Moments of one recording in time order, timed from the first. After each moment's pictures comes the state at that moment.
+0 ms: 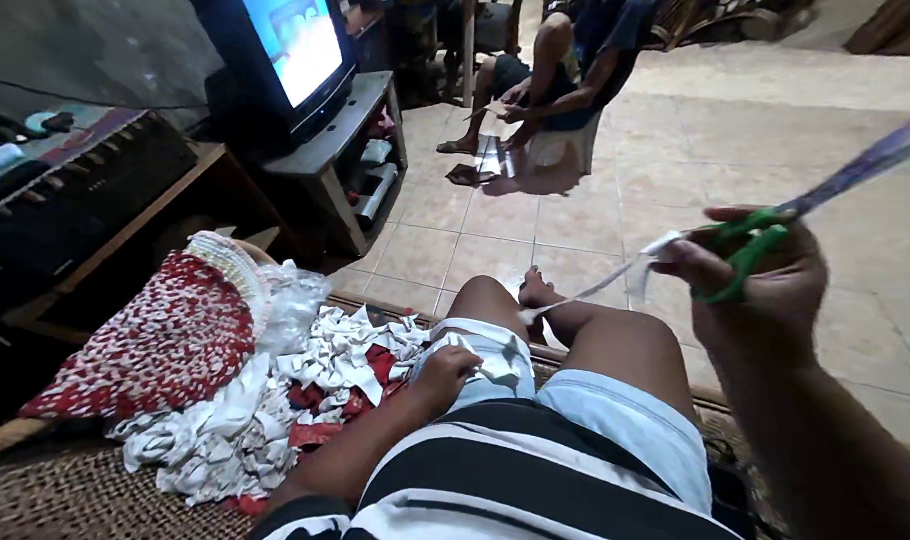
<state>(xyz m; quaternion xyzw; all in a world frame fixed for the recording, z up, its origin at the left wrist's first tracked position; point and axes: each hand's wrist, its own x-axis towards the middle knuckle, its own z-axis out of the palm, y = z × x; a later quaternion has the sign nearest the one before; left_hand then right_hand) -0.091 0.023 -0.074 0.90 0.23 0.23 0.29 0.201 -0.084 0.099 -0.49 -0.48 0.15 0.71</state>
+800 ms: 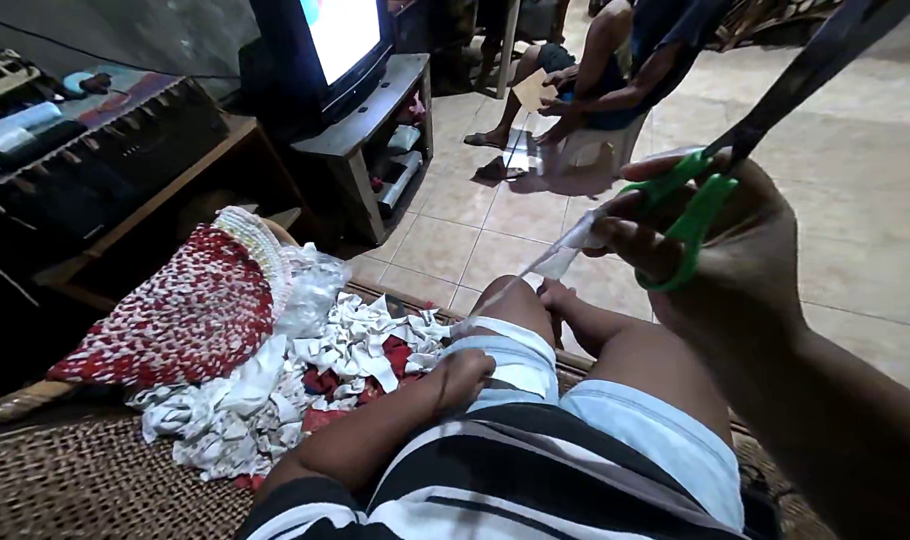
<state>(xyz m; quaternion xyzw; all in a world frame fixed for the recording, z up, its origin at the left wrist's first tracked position) -0.102 0.037 -0.040 0.92 0.23 0.00 0.32 0.100 -0.026 0.166 -0.37 -0.61 0.24 0.66</state>
